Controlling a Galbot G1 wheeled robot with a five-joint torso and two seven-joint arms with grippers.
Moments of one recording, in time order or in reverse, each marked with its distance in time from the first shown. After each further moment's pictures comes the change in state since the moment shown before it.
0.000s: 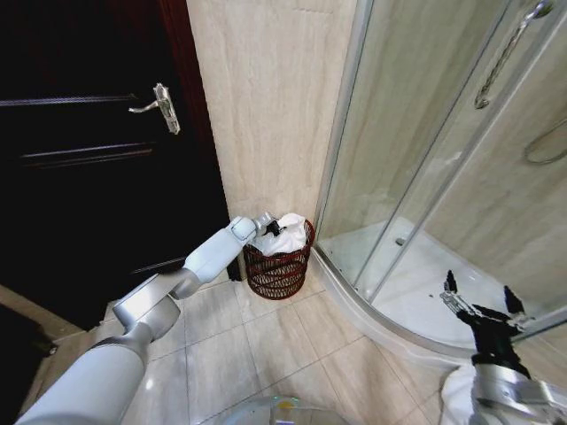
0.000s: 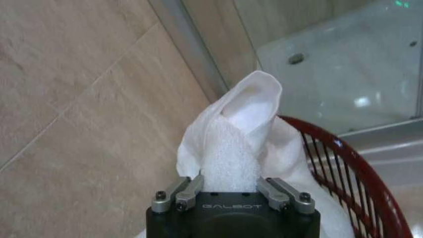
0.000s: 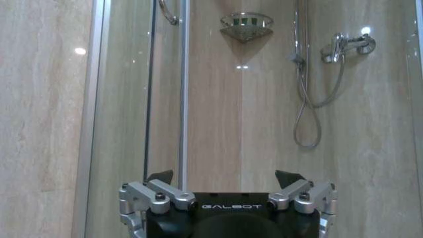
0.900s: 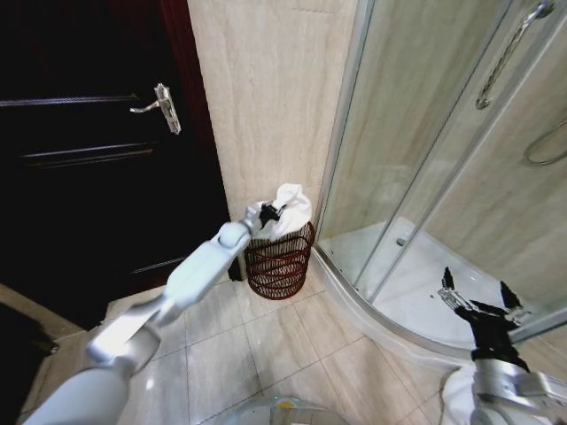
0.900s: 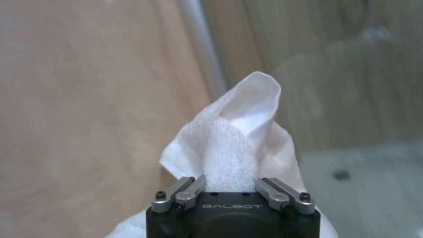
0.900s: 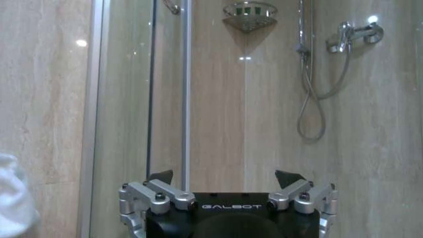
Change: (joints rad) left arm 0.087 0.073 -0.102 -0.289 -0.260 -0.080 -0.223; right arm 0.004 -0.028 -0.001 0.003 0.017 -0.053 0.011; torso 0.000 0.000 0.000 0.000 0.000
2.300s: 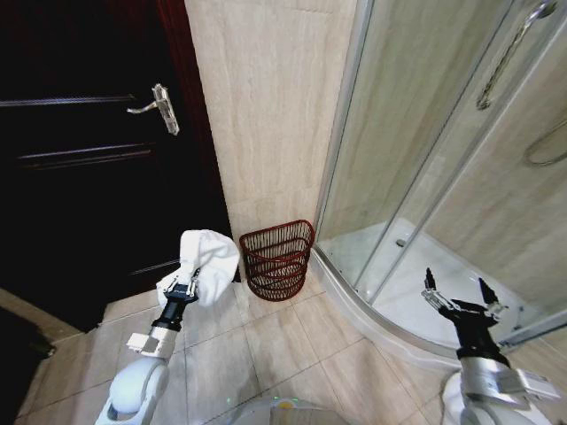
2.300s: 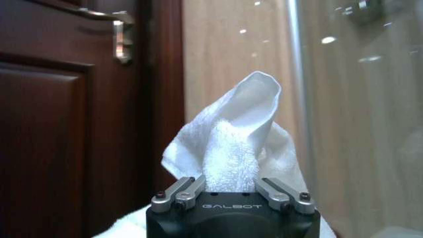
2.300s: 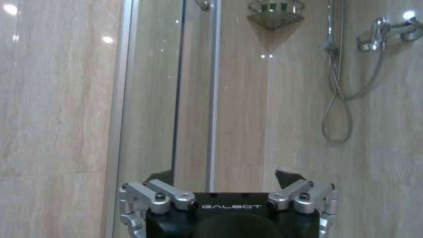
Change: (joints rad) left arm 1.415 -0.062 -1.013 -0.903 0.068 -0.364 0.041; right arm 0.002 -0.032 -0.041 0.002 -0.035 -0.021 -0.031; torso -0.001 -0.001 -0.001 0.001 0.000
